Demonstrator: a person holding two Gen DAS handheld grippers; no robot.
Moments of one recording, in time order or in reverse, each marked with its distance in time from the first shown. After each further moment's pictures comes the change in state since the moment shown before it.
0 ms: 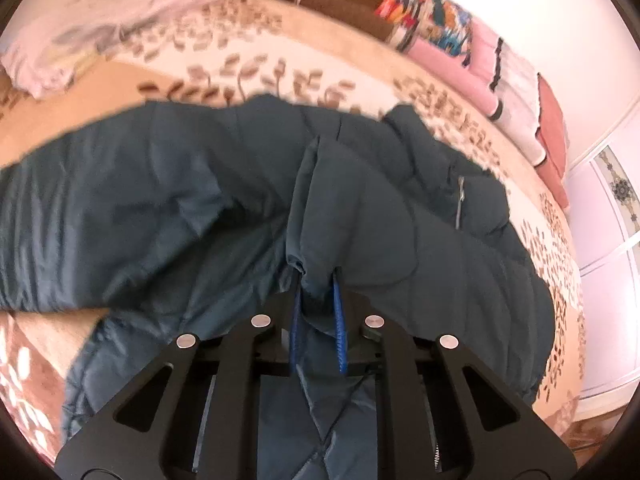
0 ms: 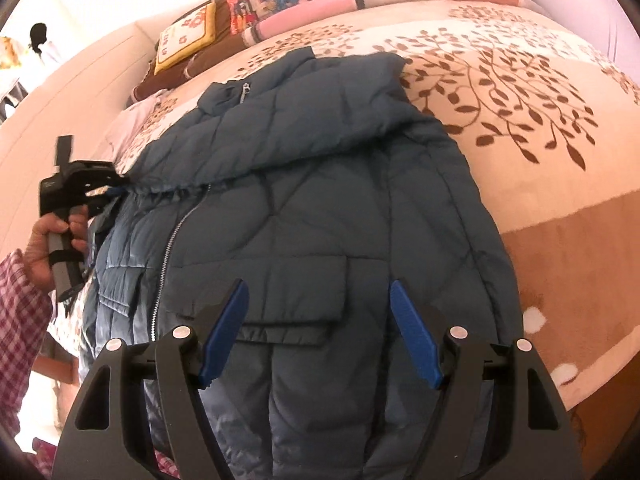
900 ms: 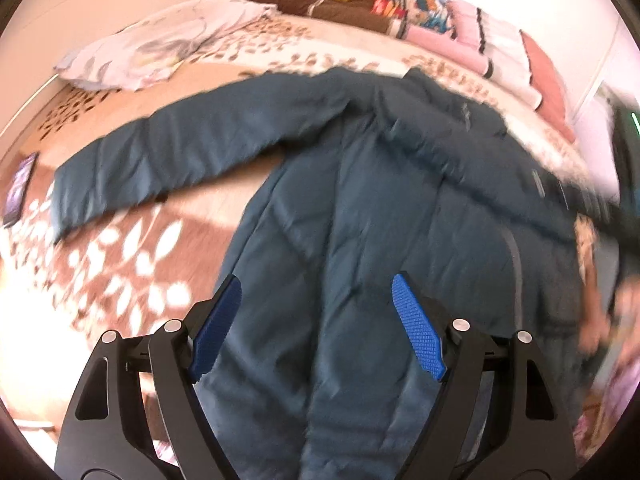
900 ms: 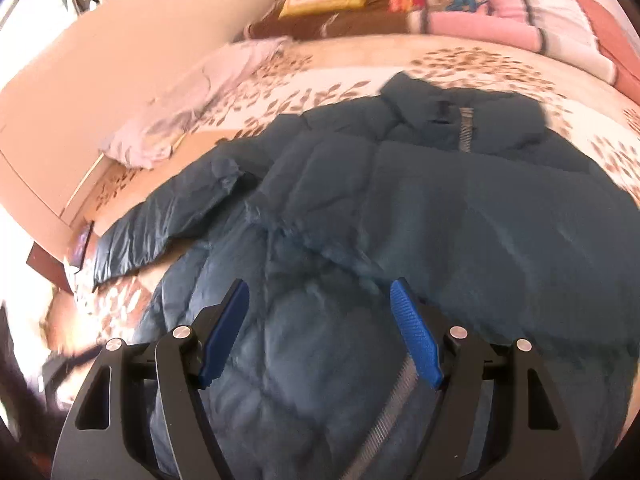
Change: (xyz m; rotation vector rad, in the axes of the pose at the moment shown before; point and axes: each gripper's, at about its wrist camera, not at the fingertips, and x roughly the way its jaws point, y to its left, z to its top) left arm -0.129 0.081 -0.117 0.177 -0.023 0.105; right arm 0.090 0.198 0.075 -0.369 0.064 0.174
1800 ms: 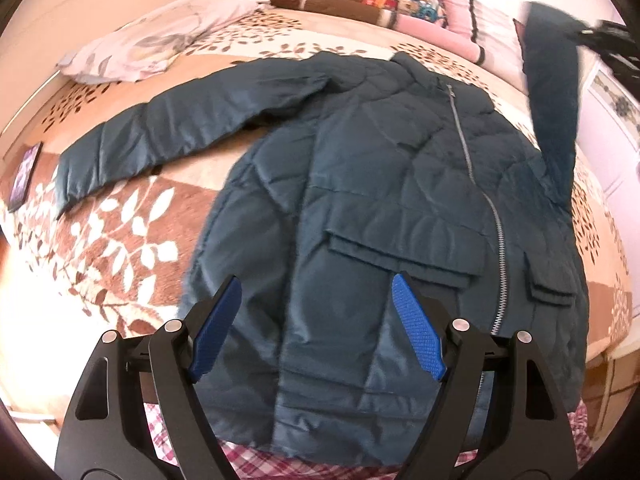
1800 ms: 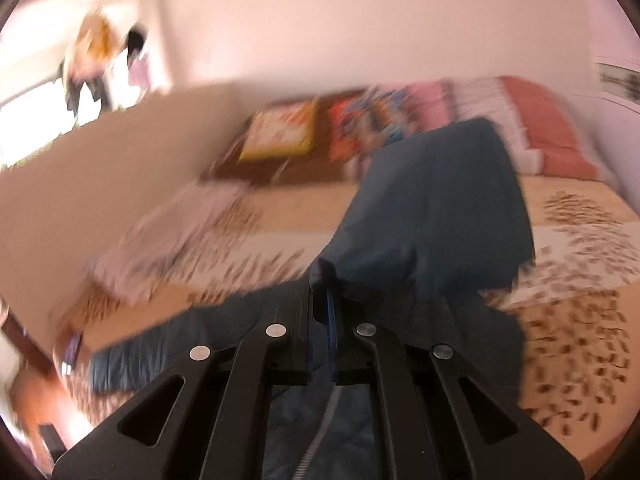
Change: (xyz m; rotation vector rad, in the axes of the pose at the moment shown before) left arm -0.022 -0.019 -0.045 0.013 0.035 0.034; right arm -0.118 -0.020 0.093 -0.002 -0.378 -0.119
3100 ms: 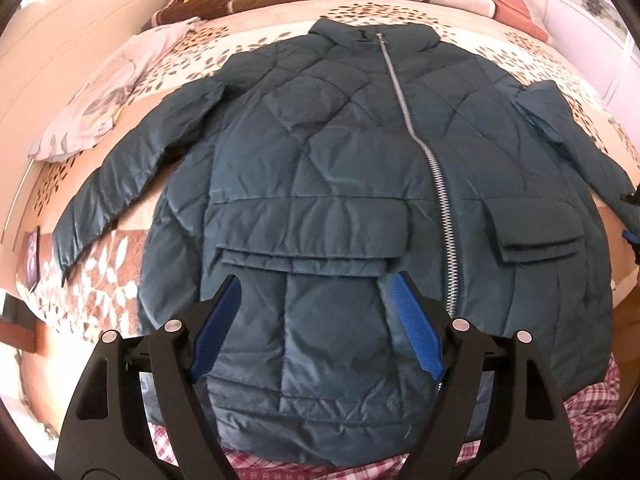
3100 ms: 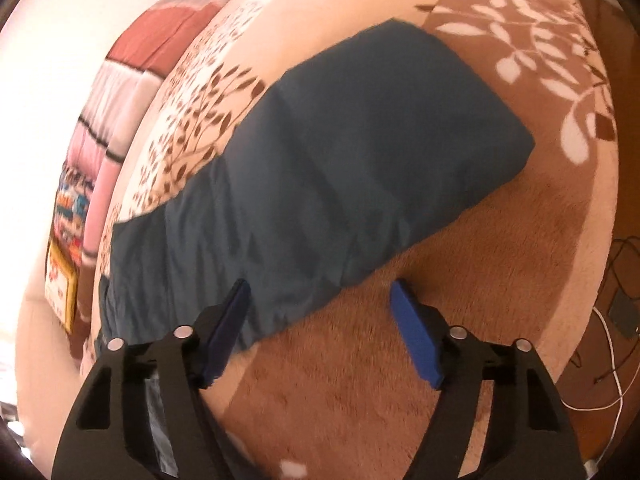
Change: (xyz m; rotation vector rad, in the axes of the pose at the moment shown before) left arm 0.005 -0.113 0.001 0.286 0.073 0.102; right arm -0.131 -0.367 -0.285 1.165 0.080 -0.501
